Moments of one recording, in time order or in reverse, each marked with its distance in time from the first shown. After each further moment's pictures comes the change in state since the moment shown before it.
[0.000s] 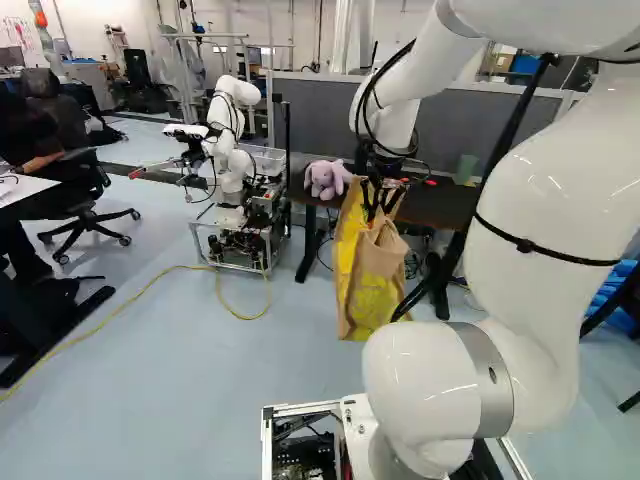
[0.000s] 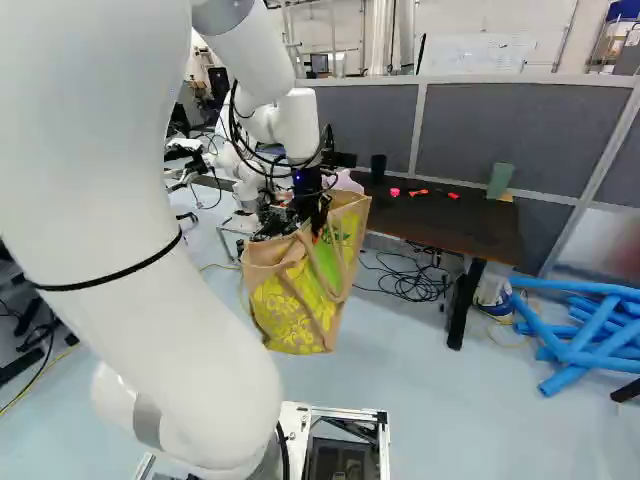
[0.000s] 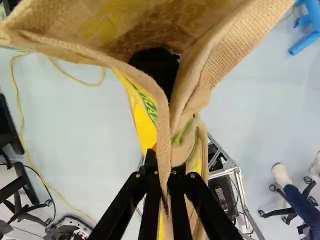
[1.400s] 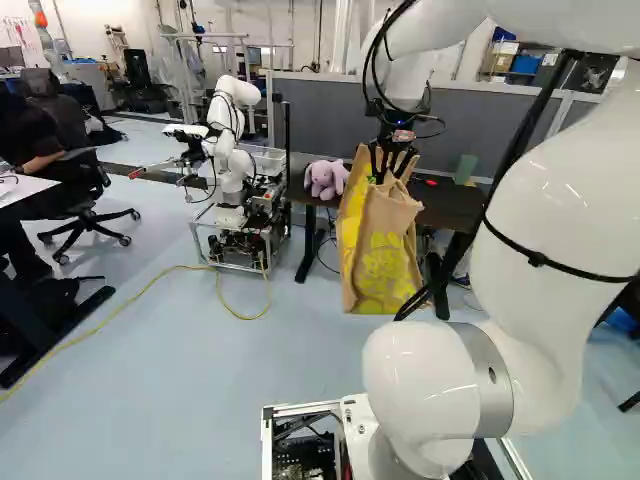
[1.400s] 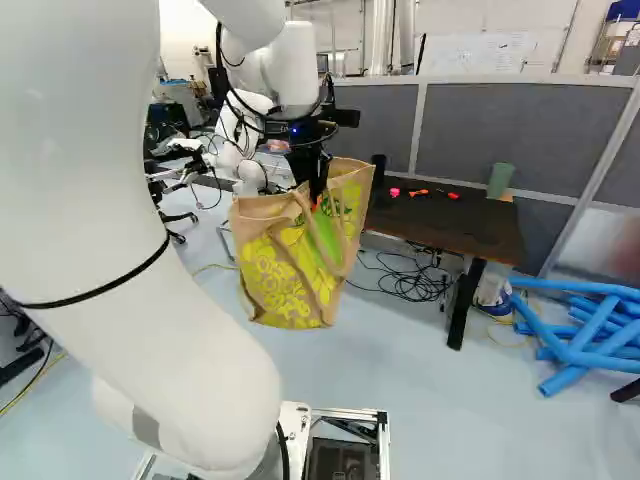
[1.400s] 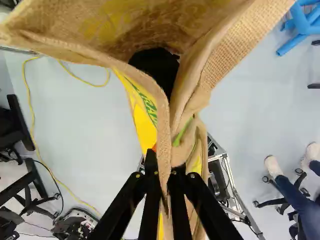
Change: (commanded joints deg) arm -0.6 3.2 -10.8 0.0 -14.8 0.0
